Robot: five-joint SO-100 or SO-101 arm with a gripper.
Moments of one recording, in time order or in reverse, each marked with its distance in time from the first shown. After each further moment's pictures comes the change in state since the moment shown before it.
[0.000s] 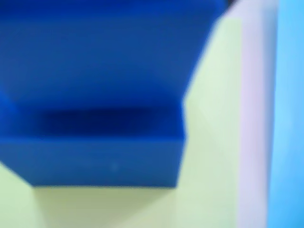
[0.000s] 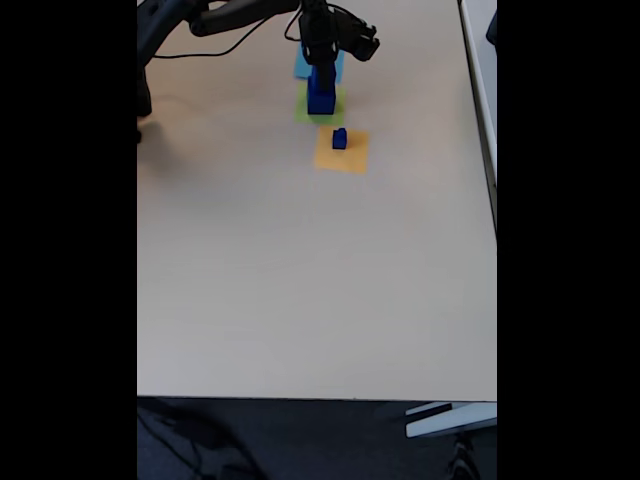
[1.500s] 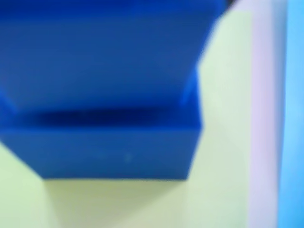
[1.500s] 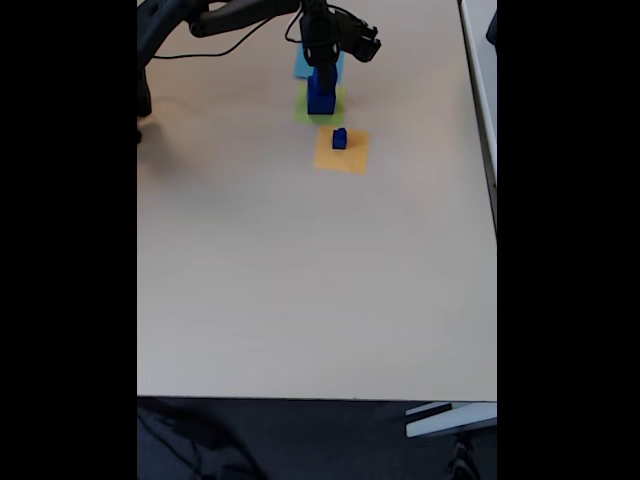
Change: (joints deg) arm 0.4 0.0 0.0 -0.5 -0.5
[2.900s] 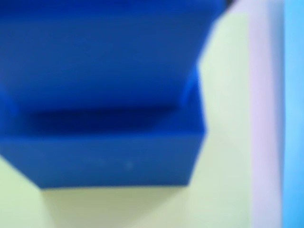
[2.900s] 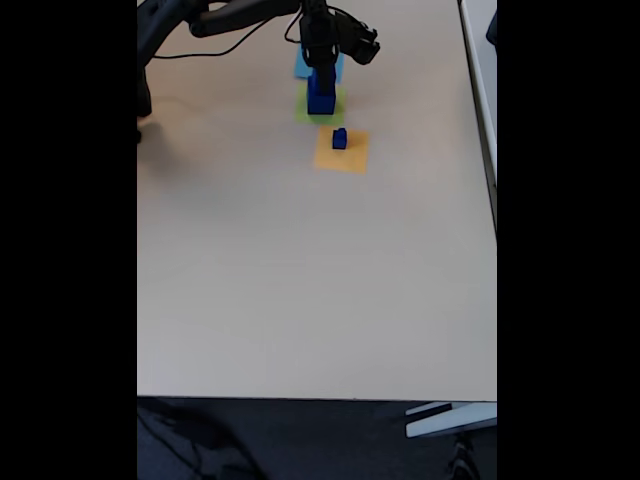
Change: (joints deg) arm 0.0 0.0 0.6 0.0 2.1
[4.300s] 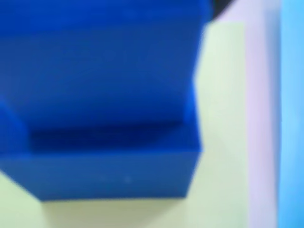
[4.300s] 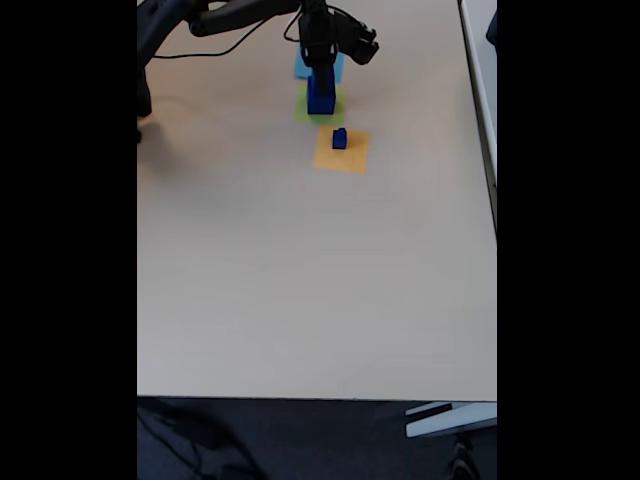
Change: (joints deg) arm -0.3 1.2 0.3 1.1 0.3
